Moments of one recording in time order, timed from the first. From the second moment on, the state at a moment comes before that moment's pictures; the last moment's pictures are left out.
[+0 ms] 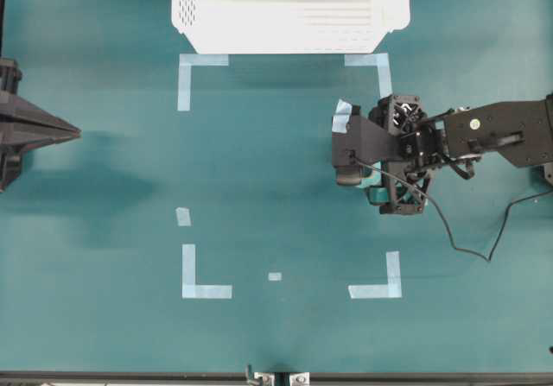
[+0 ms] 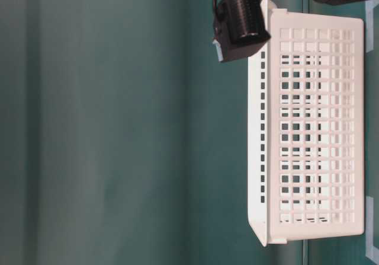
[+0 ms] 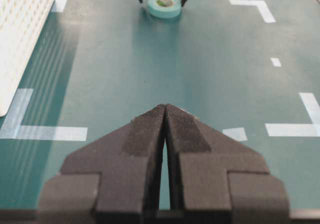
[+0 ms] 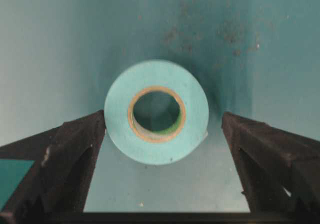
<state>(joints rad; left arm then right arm) -0.03 -1.39 1.58 -0.03 -0.02 -0.03 0.08 0.03 0.74 -0.06 0.38 0.32</state>
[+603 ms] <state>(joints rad) -0.03 -1.39 1.58 -0.03 -0.03 -0.03 0.09 0.06 0.74 -0.06 0.36 0.31</state>
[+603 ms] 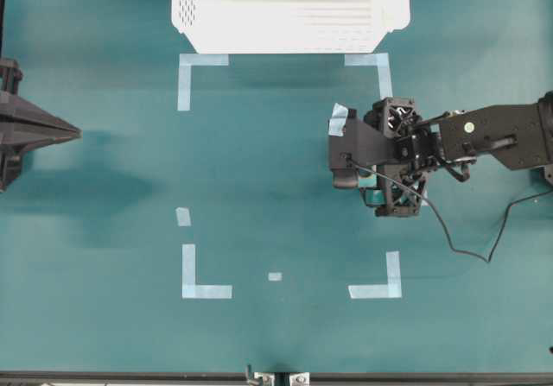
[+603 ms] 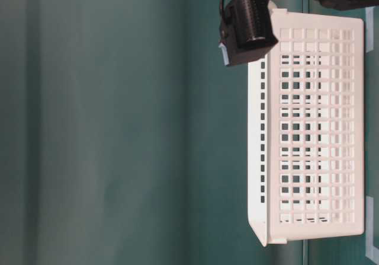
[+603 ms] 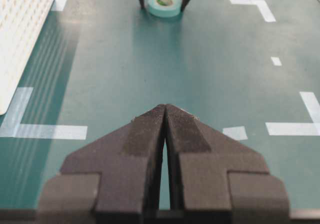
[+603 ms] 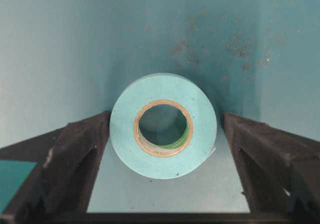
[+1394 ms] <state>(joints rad) -0.03 -1.39 1.58 -0.03 -0.03 -0.04 0.09 -0.08 0.62 -0.09 0.59 0.31</state>
